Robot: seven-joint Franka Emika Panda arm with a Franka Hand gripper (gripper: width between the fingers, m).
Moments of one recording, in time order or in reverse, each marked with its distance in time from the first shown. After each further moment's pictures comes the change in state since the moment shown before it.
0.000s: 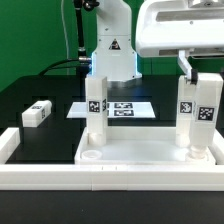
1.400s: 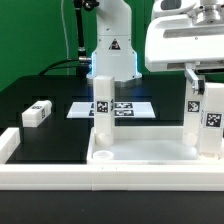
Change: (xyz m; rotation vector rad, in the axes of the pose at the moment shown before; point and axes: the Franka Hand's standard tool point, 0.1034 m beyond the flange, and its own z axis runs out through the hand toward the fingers) arm -0.032 -0.018 0.004 0.020 0.116 0.010
